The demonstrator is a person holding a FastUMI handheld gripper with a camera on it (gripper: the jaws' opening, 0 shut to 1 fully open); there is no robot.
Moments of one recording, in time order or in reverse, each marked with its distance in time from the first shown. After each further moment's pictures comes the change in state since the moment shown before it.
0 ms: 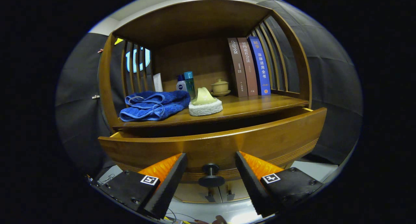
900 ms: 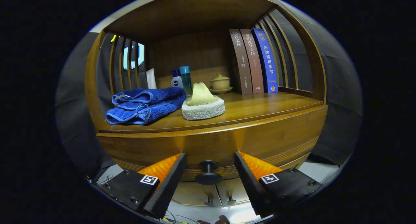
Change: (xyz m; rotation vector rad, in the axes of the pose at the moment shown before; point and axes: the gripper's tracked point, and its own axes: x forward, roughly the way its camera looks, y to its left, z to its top) arm 0.037 0.000 0.002 -0.017 0.030 -0.025
